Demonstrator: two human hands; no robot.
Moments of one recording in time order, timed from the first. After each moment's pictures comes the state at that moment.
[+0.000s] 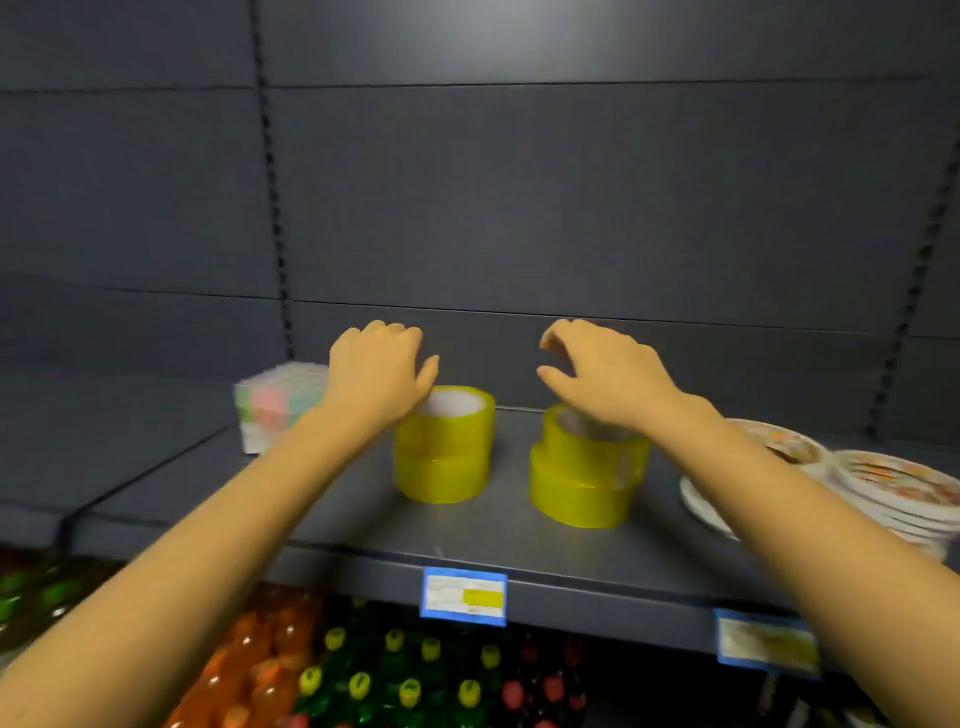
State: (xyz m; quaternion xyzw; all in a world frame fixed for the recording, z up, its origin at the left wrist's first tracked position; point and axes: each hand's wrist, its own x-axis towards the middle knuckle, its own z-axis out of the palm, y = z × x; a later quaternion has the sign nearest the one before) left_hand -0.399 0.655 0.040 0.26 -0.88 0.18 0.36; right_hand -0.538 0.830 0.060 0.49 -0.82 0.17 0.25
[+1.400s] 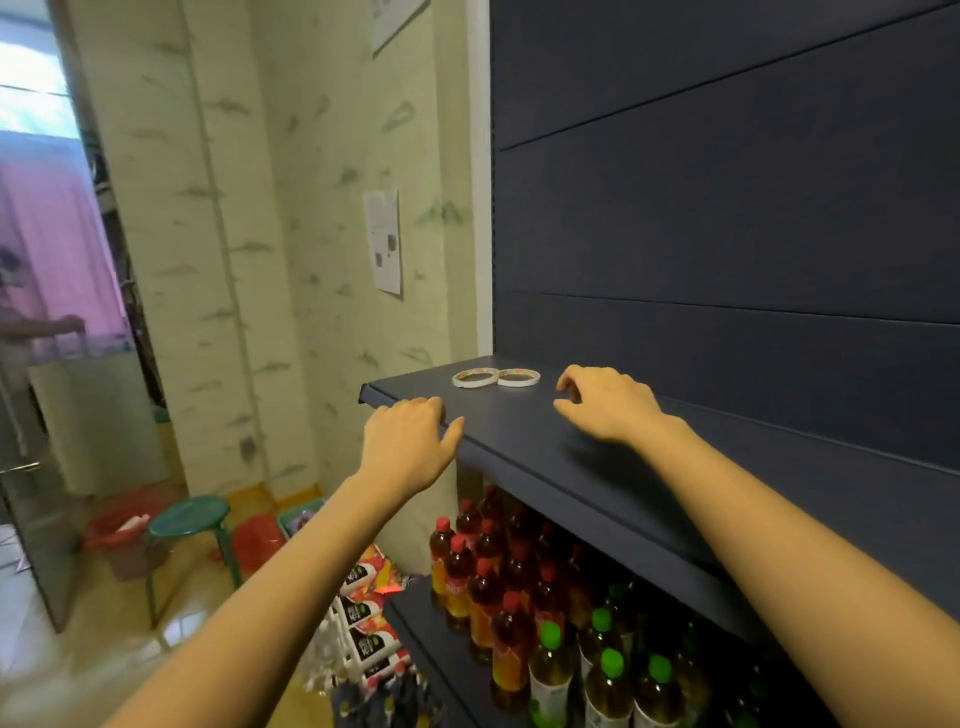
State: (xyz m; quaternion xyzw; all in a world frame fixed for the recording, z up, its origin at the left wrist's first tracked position) left_hand 0.162 0.163 -0.023 0.57 -0.75 0.19 0.26; right_hand -0.058 0.165 0.013 0.72 -0.67 0.18 0.06
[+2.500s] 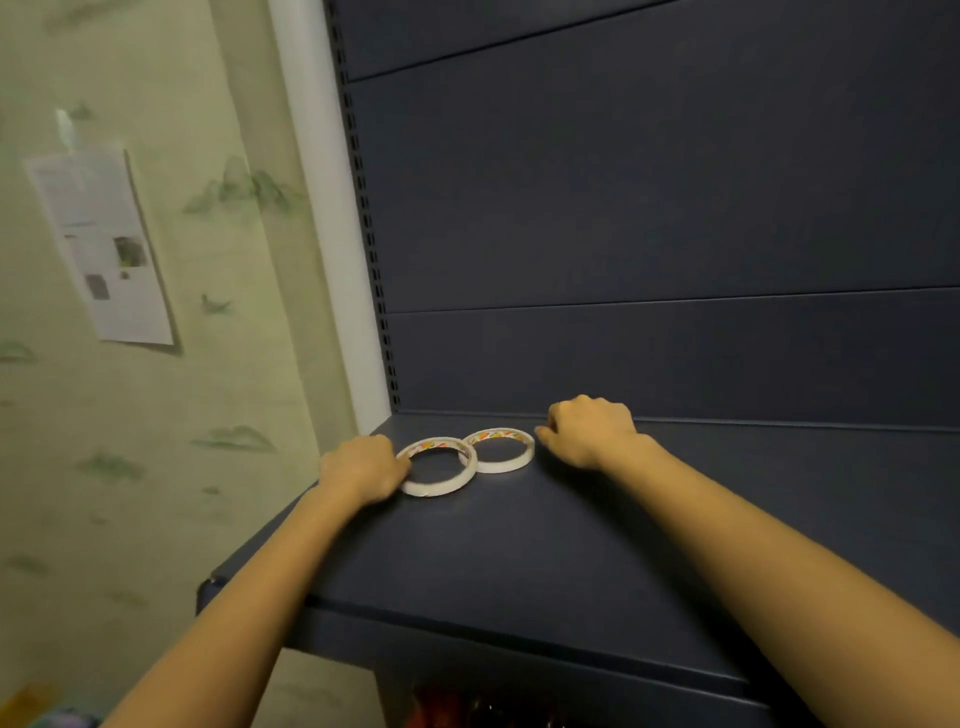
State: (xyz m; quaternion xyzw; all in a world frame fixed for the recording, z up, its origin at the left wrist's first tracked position) left_hand 0.159 -0.263 -0.032 0.48 -0.88 0.01 0.06; right_hand -0.031 -0.116 -0.020 0.48 -0.87 0.06 0.09
